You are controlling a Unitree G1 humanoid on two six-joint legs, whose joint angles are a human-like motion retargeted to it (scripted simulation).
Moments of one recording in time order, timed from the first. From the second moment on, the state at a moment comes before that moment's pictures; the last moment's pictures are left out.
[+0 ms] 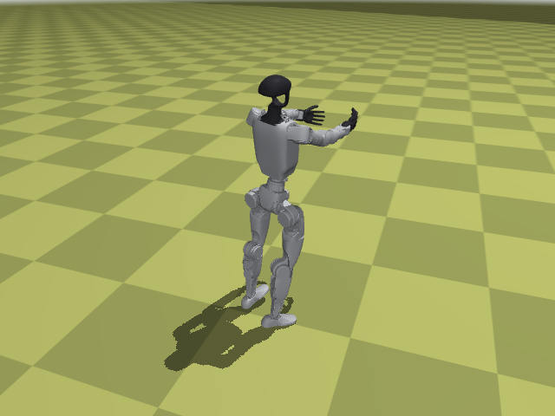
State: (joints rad) left arm -1.13 0.24 0.10 1.41 -0.36 0.18 -0.16; right arm -1.04 -0.13 -0.04 1.19 0.22 -0.13 0.08; waist 0.03 -0.02 -0.34; left_leg -0.11 -0.06 0.04 0.00 -0.26 -0.03; right_leg -0.08 -0.11 -0.41 0.03 -0.01 0.07
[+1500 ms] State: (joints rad) left arm -0.01 0.01 0.07 1.62 0.21 0.36 -0.33; right arm 0.00 -0.19 0.10 1.50 -0.64 0.14 0.26; waist -0.02 -0.01 -0.11; left_leg -0.07 -0.05 0.04 -0.01 -0.26 -0.05; right_leg -0.05 -0.12 -0.41 0.03 -0.01 0.07
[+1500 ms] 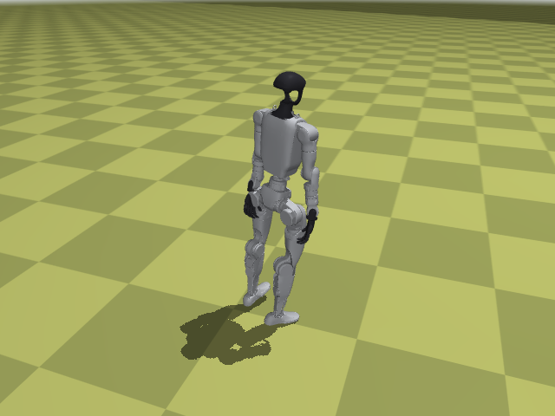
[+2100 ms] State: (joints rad) left arm -0.01 -0.01 0.06 1.62 0.36 0.38 -0.29; right arm -0.48 -0.42 0.01 -0.18 -0.29 -0.21 -0.55; waist -0.04 -0.01 -0.22; left_leg -0.09 -0.07 0.02 -0.02 -0.27 -0.03; right_leg -0.07 -0.12 -0.44 0.03 -0.03 0.07
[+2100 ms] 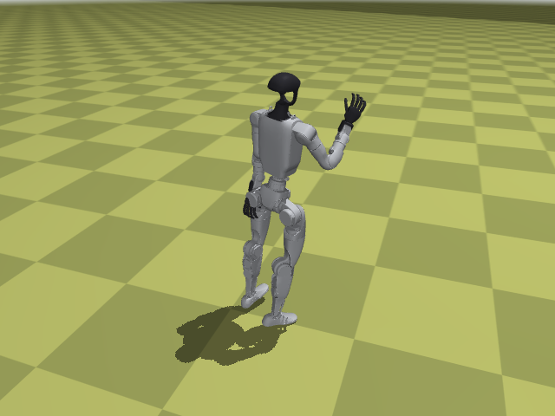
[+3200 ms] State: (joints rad) left arm -0.02 -0.02 0.04 1.62 0.36 0.36 -0.35; right arm -0.24 -0.36 0.03 -0.15 -0.45 0.07 -0.28; waist -0.04 0.02 -0.23; left_leg -0.08 -0.07 0.00 -0.01 -0.27 -0.03; right_leg -0.05 -0.12 -0.46 0.03 -0.03 0.07
